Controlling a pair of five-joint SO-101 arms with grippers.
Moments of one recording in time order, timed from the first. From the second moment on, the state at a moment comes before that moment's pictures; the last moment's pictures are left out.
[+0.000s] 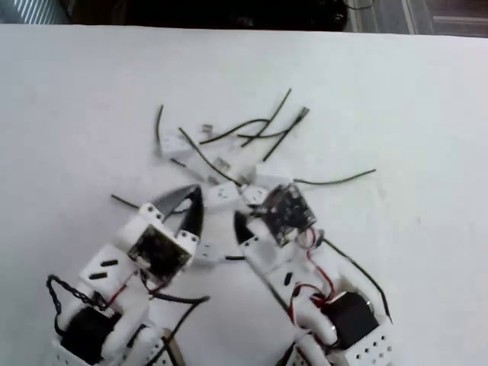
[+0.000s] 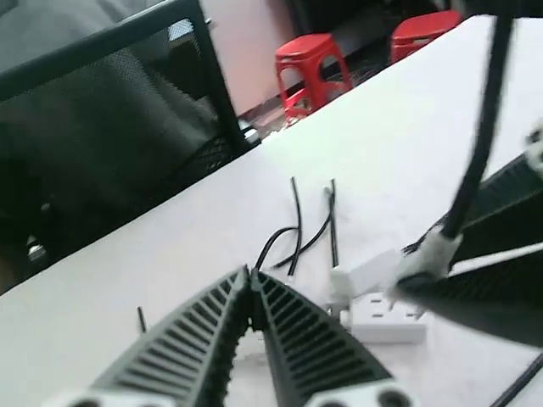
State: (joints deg) left arm 21.6 -104.0 76.5 53.5 -18.4; right arm -33.7 -86.4 69.5 56.1 5.8
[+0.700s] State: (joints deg) left arm 19.1 -90.7 69.4 67.3 -29.8; right arm -6.1 -86.4 86.6 40.5 2.3
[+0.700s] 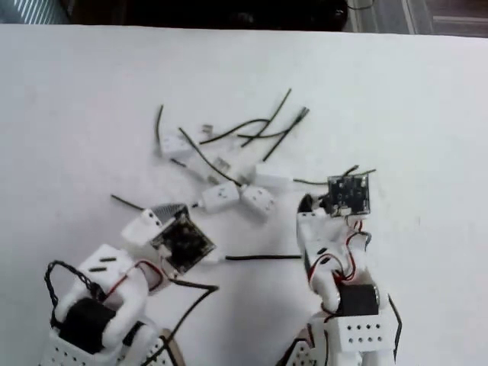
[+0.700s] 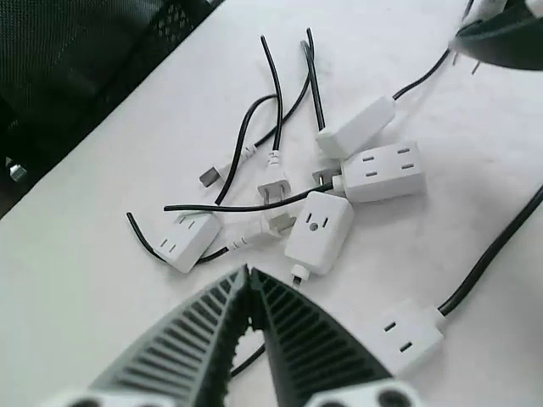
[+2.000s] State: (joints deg) left arm 23.6 -3.2 39.8 63.4 -55.8; right arm -1.6 -86.4 89.3 34.2 -0.7
